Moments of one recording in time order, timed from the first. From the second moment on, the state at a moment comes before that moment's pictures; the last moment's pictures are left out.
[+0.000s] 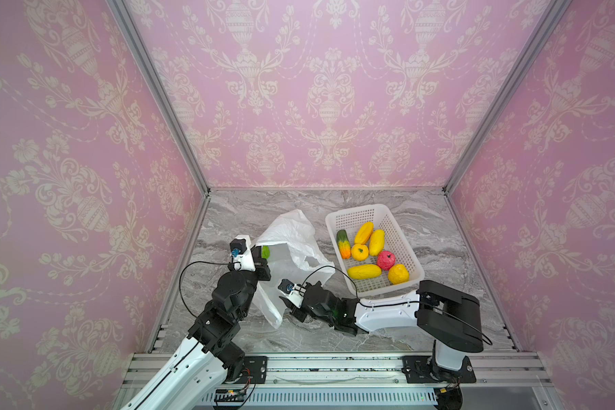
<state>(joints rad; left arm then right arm) -0.56 0.54 0.46 0.00 -0.43 -0.19 1.20 1.85 0.93 0.50 0.23 -0.05</state>
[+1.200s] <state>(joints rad) -0.56 0.50 0.47 0.05 0.01 -0.19 1.03 2.51 1.74 0.43 0.26 0.26</state>
